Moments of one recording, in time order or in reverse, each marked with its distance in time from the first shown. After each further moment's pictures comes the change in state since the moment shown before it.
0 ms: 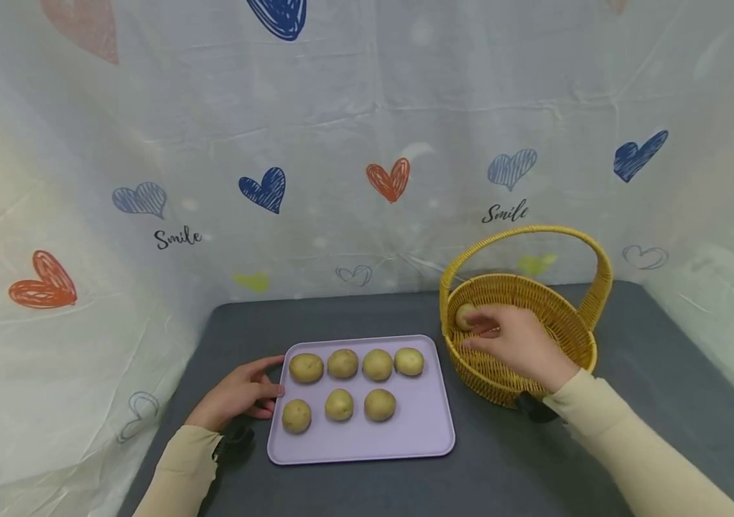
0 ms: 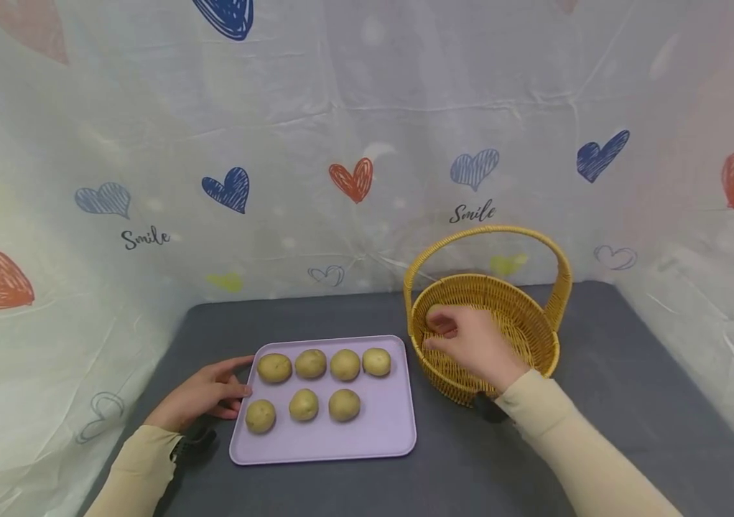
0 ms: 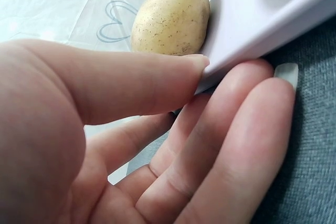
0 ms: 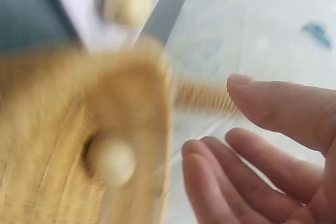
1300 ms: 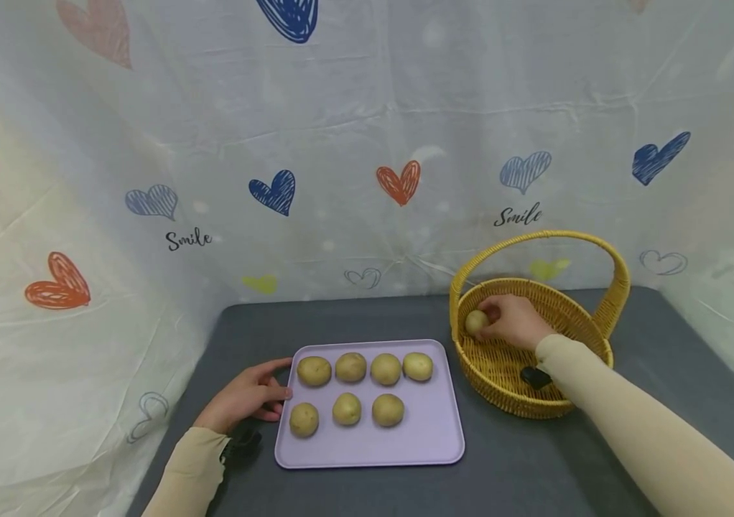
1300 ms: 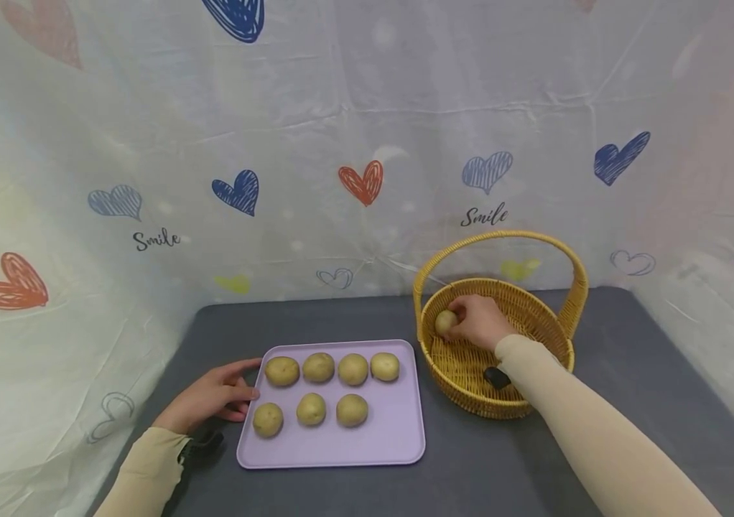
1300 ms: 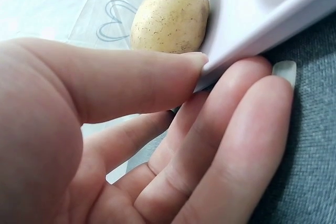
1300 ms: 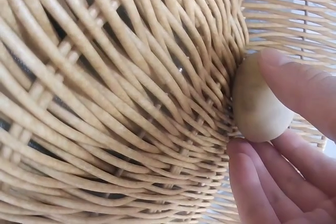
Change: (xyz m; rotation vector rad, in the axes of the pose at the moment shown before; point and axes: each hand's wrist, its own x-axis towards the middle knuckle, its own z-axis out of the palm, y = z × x) left_hand -0.001 0.001 -0.001 -0.018 -0.008 -0.007; right_hand 0.076 0.080 0.012 -0.067 -0.087 0.061
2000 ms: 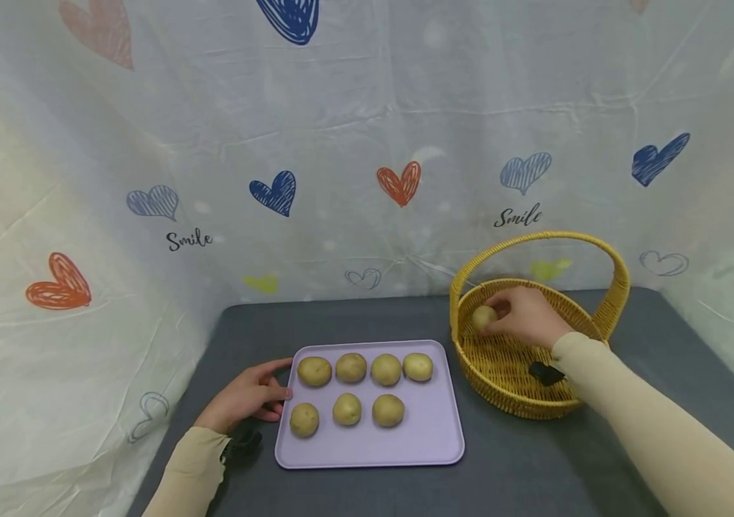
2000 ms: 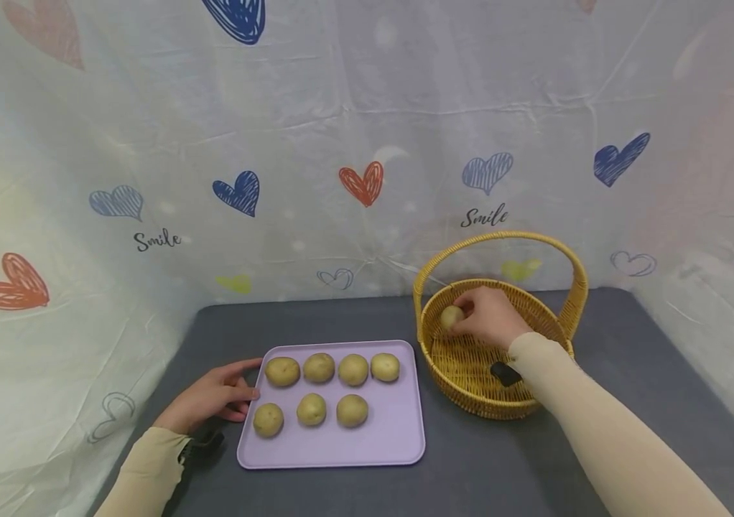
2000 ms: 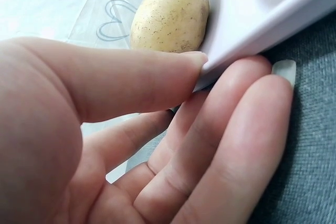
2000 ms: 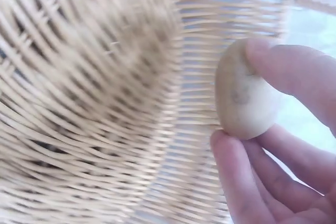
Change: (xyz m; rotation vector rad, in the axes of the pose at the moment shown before) left_hand 0.002 -0.002 -0.001 -0.007 -0.005 0.003; right_hand -0.016 -0.015 -0.024 -0.018 0.011 -0.022
